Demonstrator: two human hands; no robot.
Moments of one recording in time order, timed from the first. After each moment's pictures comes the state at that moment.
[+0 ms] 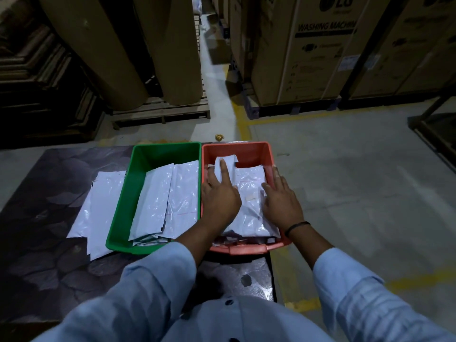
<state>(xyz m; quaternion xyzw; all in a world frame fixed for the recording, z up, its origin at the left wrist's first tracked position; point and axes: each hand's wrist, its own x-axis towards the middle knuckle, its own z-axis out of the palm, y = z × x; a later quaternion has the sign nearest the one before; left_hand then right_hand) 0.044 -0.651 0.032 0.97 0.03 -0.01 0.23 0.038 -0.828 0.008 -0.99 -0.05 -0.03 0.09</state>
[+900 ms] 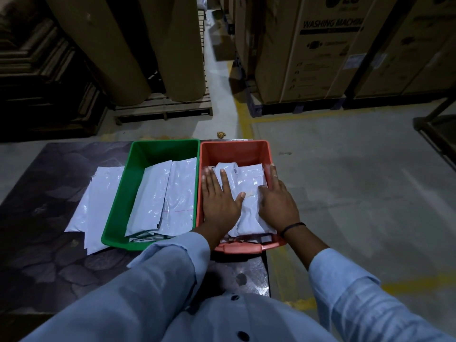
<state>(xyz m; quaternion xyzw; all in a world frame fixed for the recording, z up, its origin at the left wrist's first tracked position) 0.047 -0.657 -0.025 1.00 -0.01 0.04 0.06 0.037 -0.827 0.006 -0.99 -0.06 -0.03 0.11</state>
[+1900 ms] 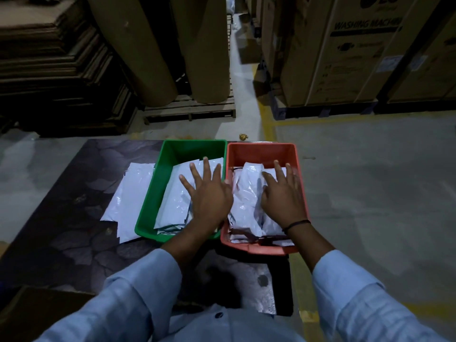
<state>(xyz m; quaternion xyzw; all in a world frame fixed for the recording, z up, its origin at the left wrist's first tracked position) 0.026 -0.577 0.058 0.99 0.07 0.06 0.14 0.048 -0.764 0.027 -0.98 -0.07 -0.09 0.15</state>
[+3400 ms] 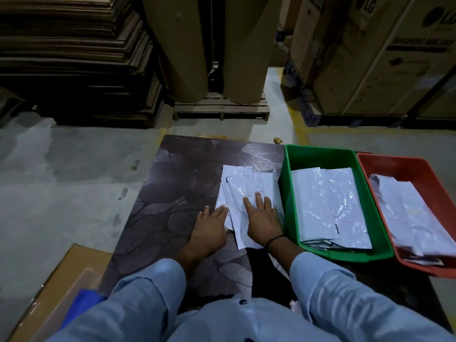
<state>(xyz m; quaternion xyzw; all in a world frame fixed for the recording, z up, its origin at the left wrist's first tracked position) -0.001 -0.142 -0.056 0.97 -0.06 -0.18 0.12 0.027 -0.319 -0.038 -0.98 -0.11 0.14 0.04</state>
